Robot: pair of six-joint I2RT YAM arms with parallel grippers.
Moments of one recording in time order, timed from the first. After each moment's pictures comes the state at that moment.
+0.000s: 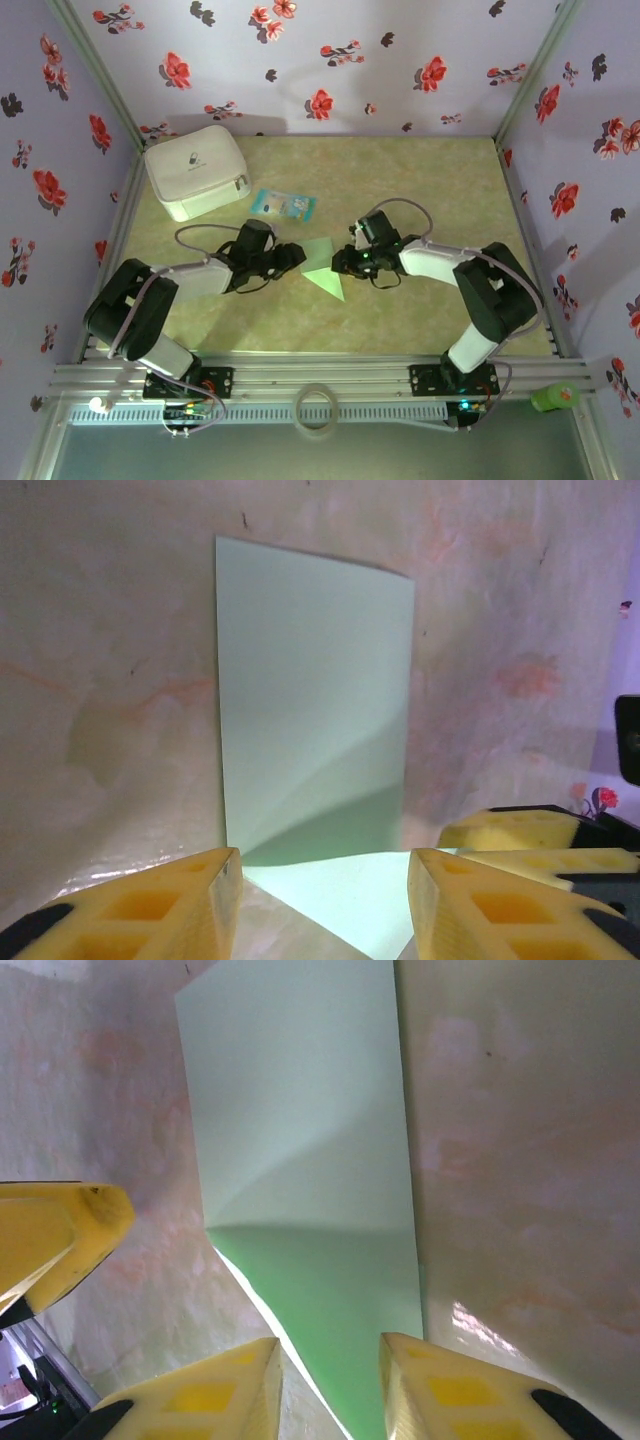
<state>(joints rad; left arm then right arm) -0.59 1.54 0.64 0.15 0.34 -1.01 0.59 1.65 0.81 -0.15 -0.48 0.71</state>
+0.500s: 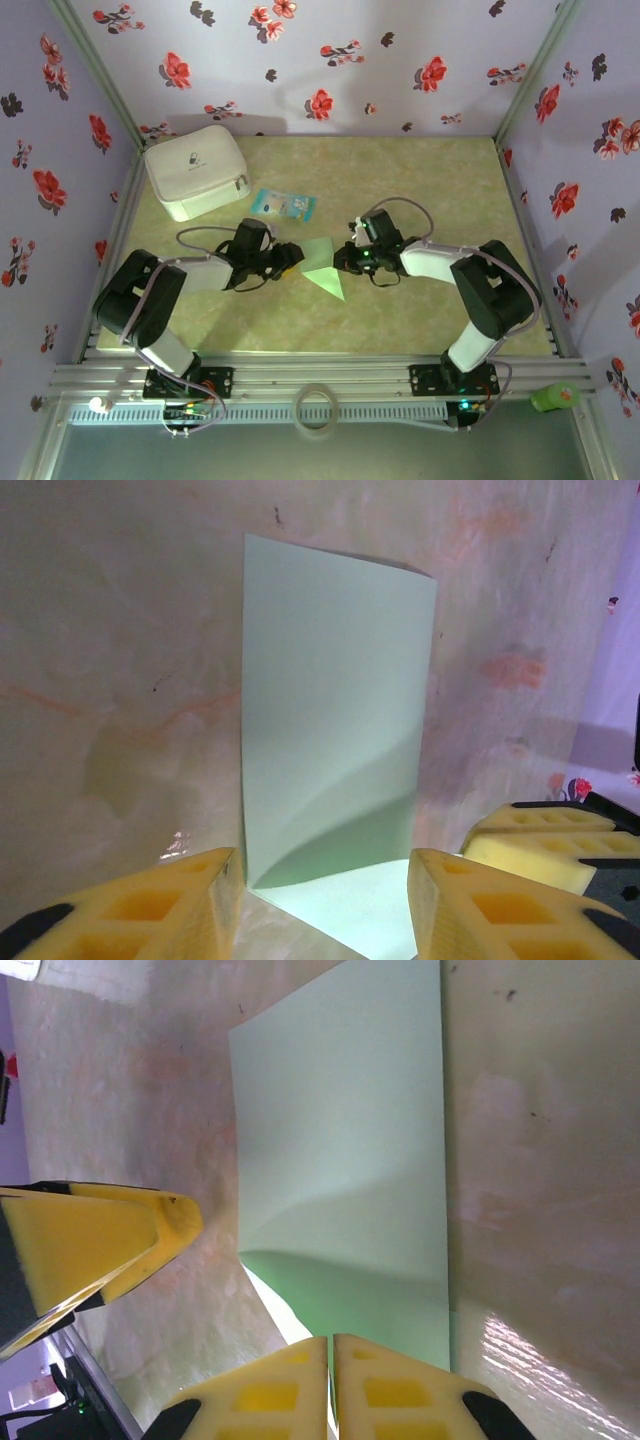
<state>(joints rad) -0.54 1.62 0.63 0.22 0.44 -1.03 0.56 1.65 0.77 -0.01 -0.54 0.71</state>
